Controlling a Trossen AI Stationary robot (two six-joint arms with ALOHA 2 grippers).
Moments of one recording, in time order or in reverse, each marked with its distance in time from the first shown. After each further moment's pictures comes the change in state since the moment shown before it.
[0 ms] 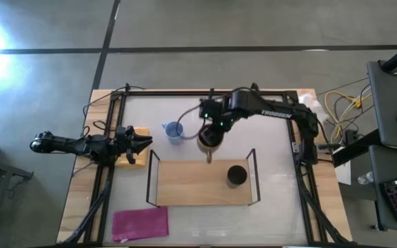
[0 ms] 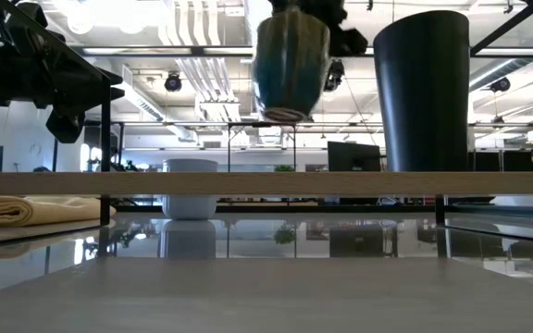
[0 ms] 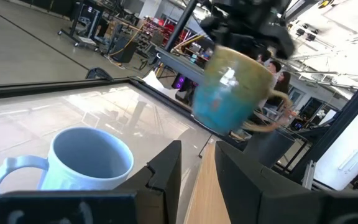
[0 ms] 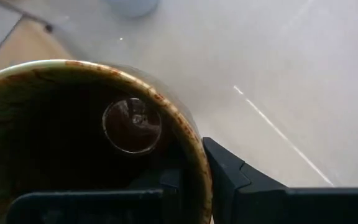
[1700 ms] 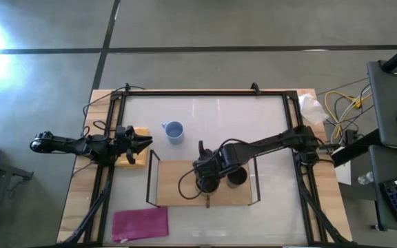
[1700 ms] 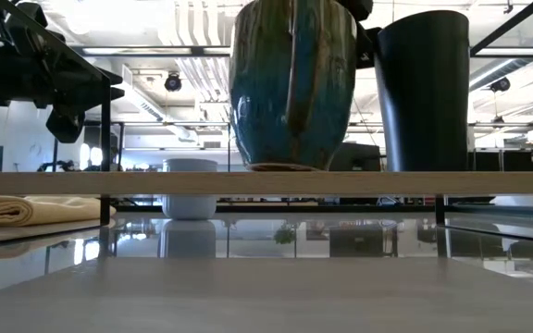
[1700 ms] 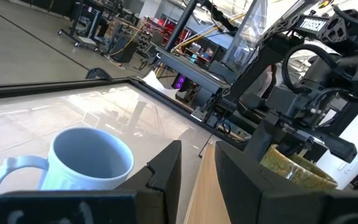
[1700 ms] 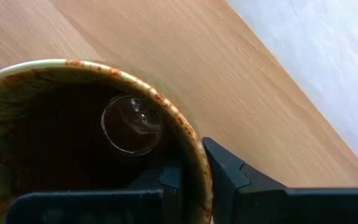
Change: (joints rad) left arm 0.000 0.000 0.000 0.000 0.000 0.000; right arm 0.341 0.068 -0.241 0.244 0.025 0.296
